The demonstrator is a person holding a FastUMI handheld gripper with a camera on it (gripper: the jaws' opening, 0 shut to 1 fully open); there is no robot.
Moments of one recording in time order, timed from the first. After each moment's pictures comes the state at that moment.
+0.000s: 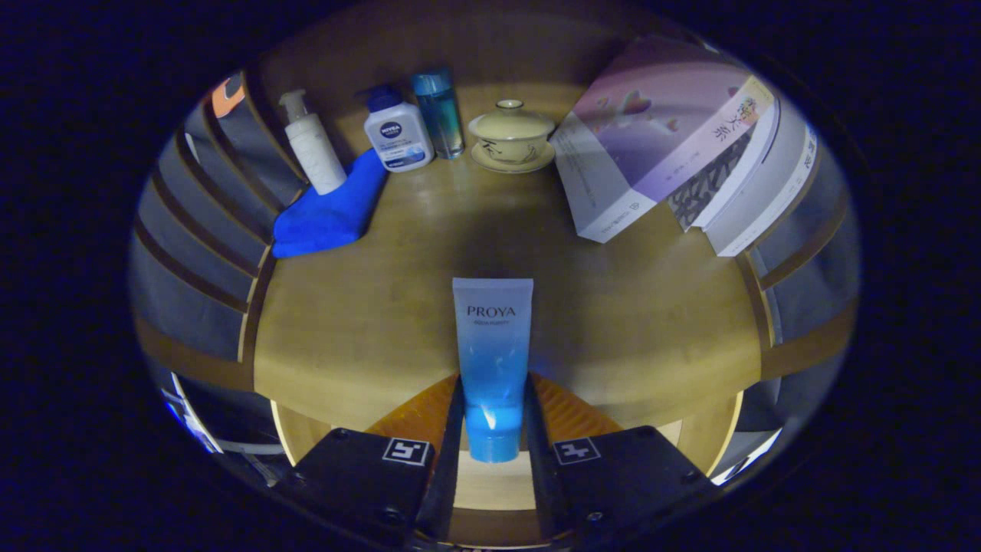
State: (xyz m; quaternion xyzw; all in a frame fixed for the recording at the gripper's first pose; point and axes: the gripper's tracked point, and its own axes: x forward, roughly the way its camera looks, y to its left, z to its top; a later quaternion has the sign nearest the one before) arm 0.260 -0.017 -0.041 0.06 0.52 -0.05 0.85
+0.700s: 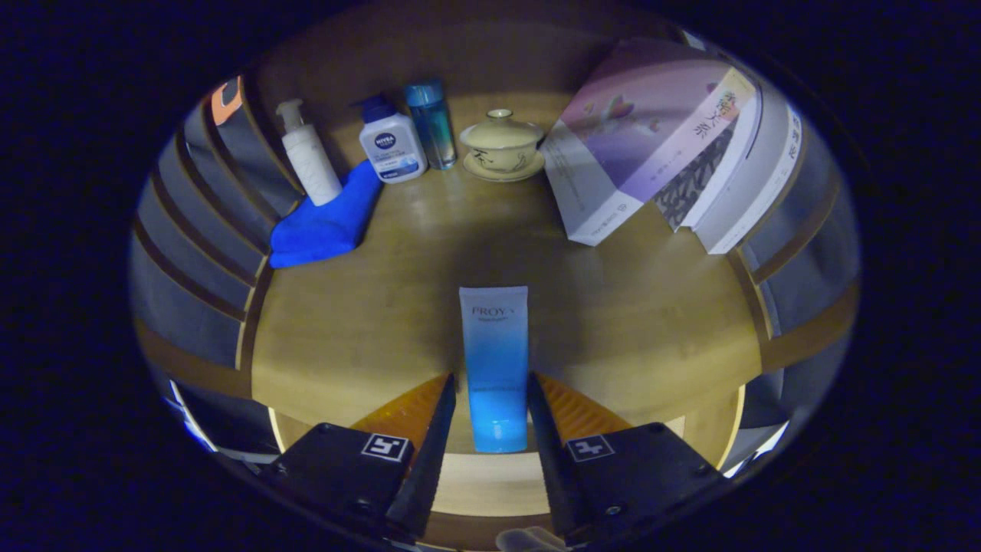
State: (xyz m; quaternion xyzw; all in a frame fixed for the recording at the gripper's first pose) arm 0.254 -0.013 -0.032 0.07 0.48 -0.06 0.87
